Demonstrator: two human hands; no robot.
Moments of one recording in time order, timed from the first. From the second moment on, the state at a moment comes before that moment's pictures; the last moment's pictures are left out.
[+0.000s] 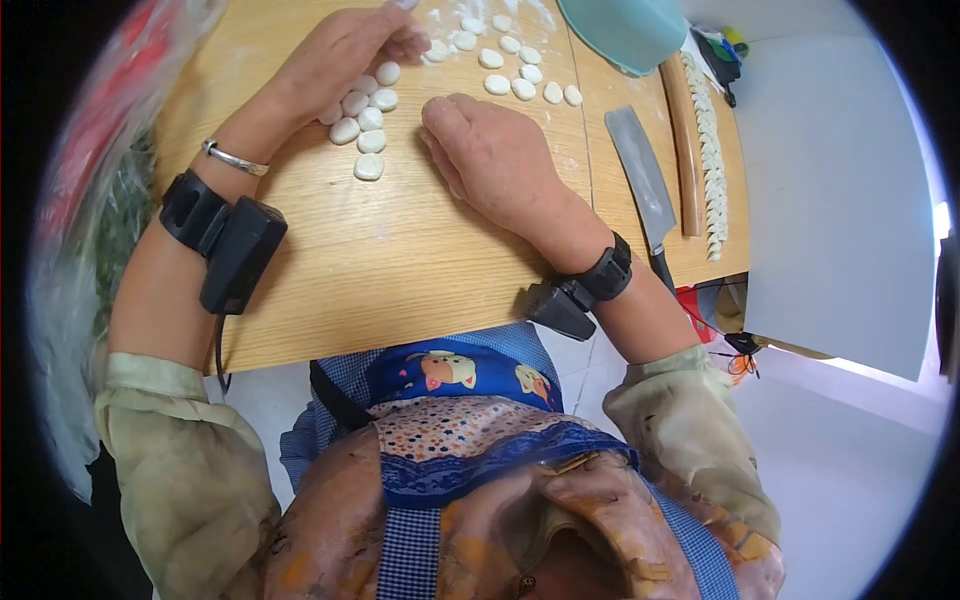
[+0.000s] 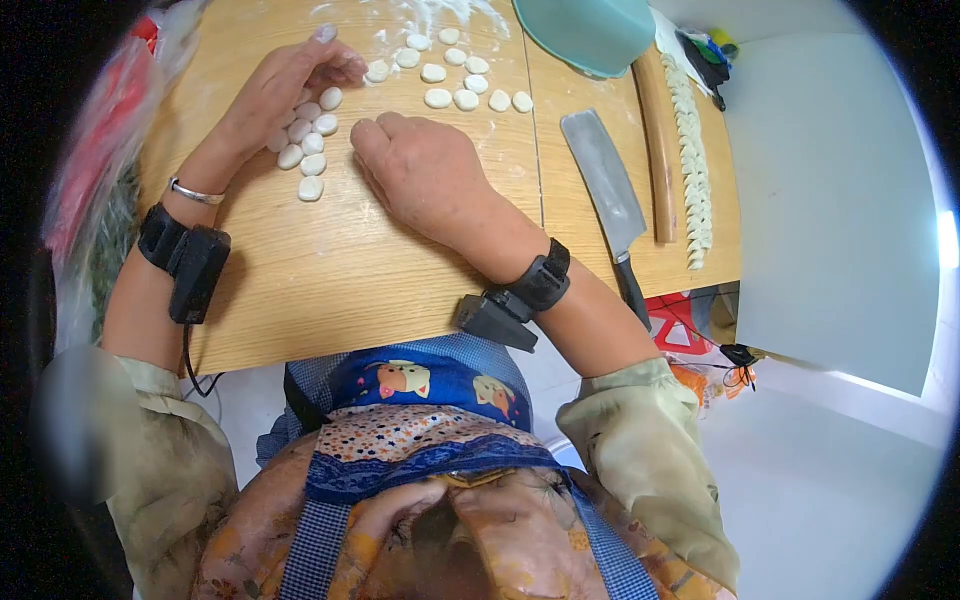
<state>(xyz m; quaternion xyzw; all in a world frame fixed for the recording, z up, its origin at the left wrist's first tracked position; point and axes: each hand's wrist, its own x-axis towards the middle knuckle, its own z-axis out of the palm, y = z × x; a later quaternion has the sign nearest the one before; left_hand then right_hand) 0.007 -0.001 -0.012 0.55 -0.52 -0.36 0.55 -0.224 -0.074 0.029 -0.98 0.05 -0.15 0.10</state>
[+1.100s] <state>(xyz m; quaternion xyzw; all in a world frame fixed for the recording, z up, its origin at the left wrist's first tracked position) 0.010 0.001 -0.004 0.53 -0.44 -0.41 0.60 -0.179 -0.085 0.033 -0.96 0.00 -0.21 0.16</state>
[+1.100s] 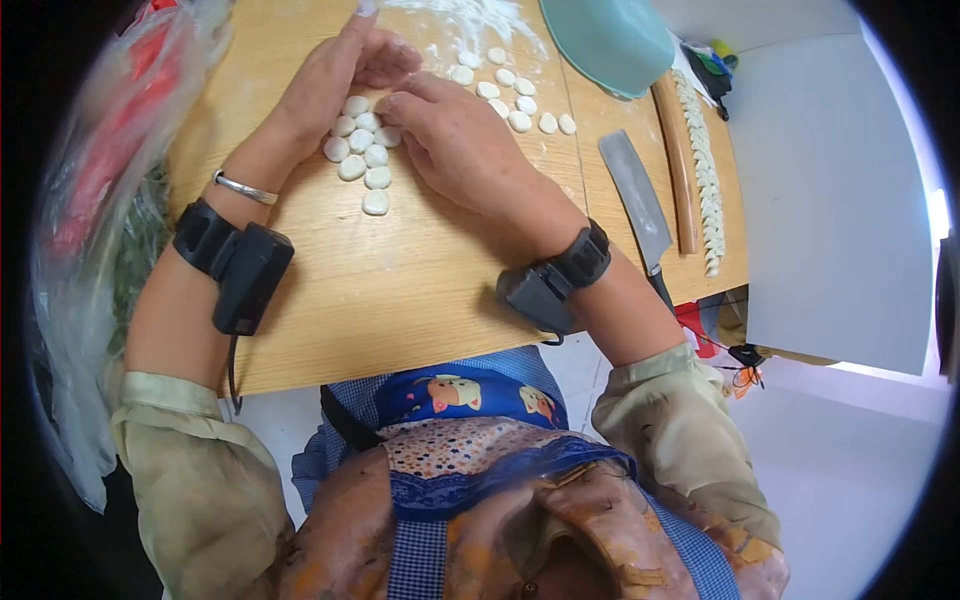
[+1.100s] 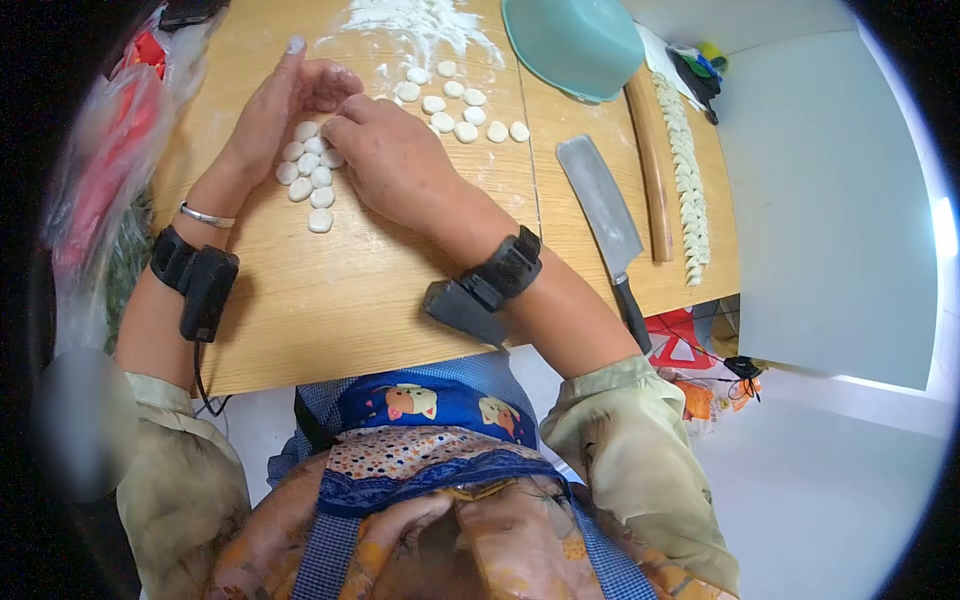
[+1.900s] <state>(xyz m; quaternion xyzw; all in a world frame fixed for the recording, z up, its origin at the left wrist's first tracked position) 0.007 0.001 -0.003 0.55 -0.45 -0.37 0.60 -0.219 -0.076 0.040 -0.98 0.08 -0.16 0.11</state>
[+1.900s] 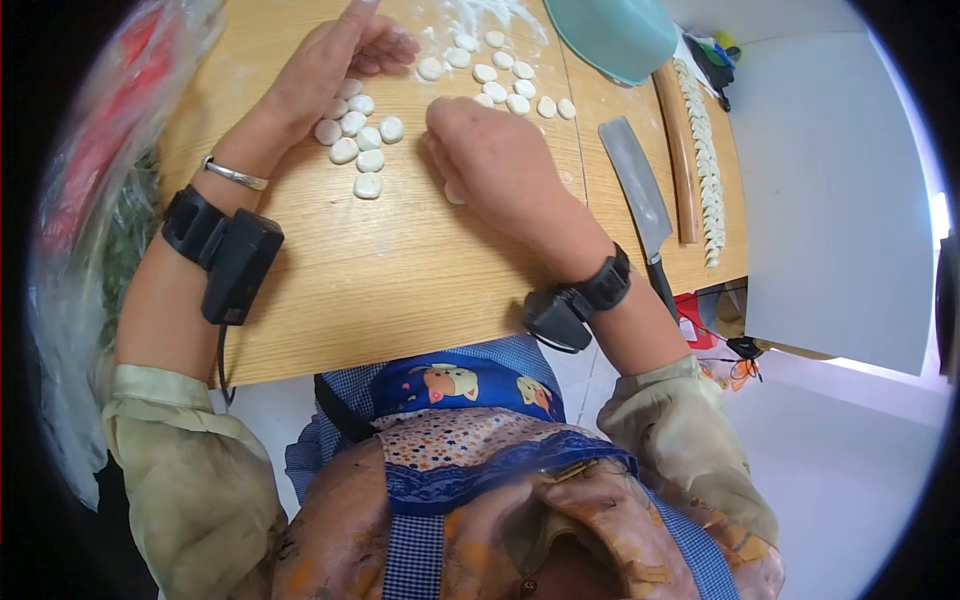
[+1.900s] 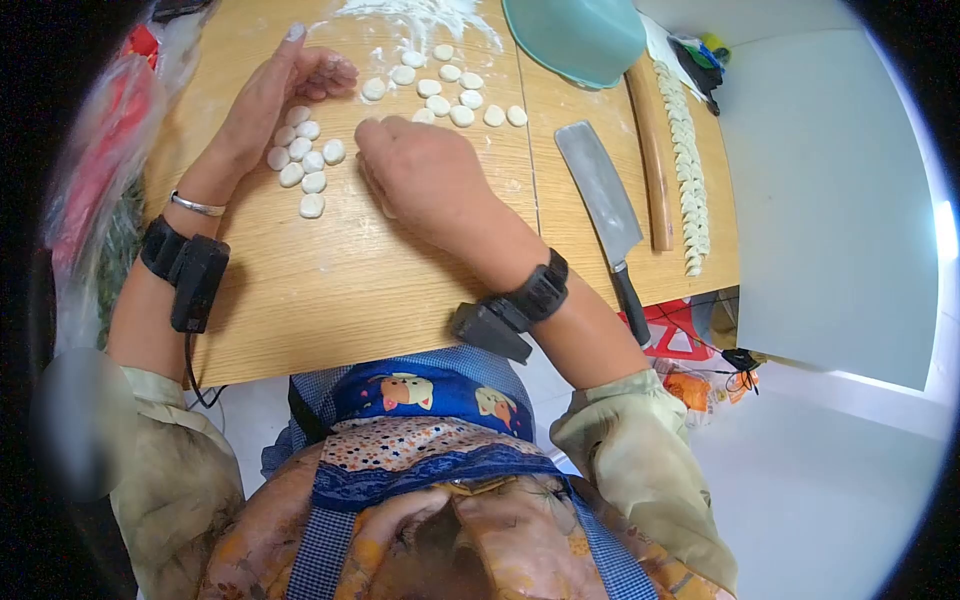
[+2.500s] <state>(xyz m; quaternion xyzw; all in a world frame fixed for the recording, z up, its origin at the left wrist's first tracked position) 0.005 0.003 0.000 0.57 -0.45 -0.37 0.58 -0.217 -0.076 0.032 -0.98 0.10 -0.14 0.10</state>
